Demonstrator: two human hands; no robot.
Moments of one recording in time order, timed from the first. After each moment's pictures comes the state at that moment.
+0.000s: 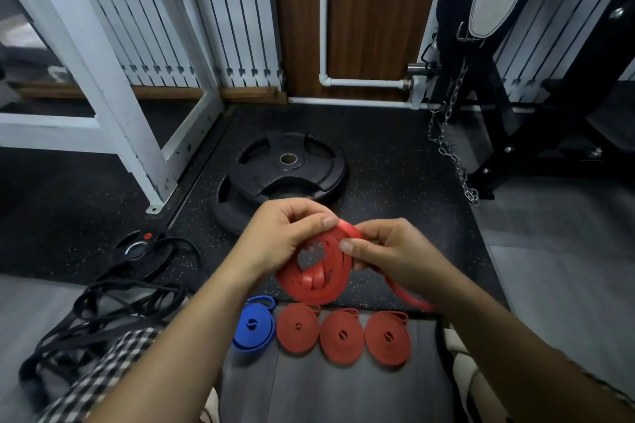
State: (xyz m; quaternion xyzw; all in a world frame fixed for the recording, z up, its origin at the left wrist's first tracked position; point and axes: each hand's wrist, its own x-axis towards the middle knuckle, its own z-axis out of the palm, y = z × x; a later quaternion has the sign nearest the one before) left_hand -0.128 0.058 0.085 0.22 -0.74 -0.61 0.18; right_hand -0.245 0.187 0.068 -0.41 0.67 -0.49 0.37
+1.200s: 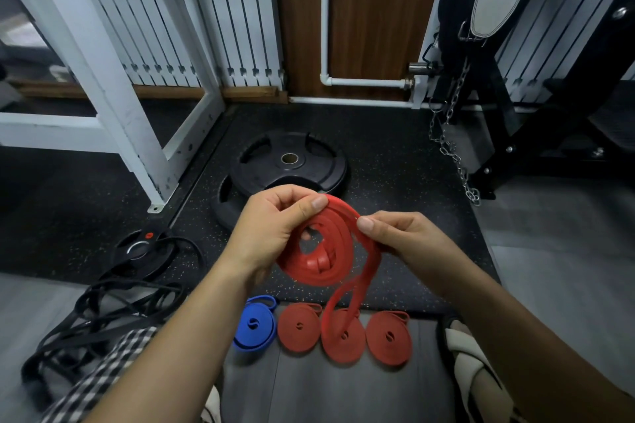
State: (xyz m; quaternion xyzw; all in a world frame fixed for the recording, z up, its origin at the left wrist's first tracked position) left_hand -0.126 0.059 0.091 0.25 -0.64 -0.68 0.24; right_hand -0.255 0.192 0.072 -0.37 0.64 -0.55 0.38
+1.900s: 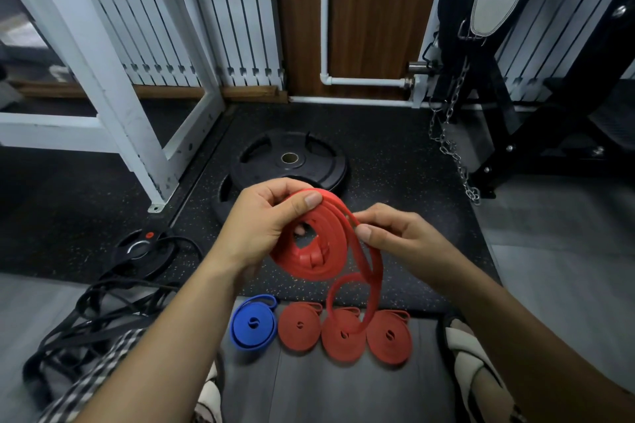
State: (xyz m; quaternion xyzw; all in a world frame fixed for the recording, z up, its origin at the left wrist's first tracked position) left_hand -0.120 0.057 0.100 0.22 -0.66 -0.68 0.25; right_hand -0.255 0.193 0.071 -0.44 0.64 -0.52 0.35
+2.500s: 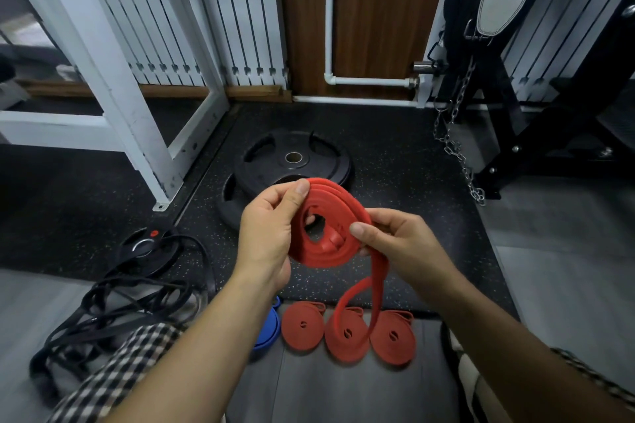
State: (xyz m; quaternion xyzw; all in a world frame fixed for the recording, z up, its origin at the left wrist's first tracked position) left_hand -0.133 0.068 0.085 0.35 -0.49 -0.72 0.35; right_hand -0.240 0.182 0.062 -0.35 0.65 -0.59 0.34
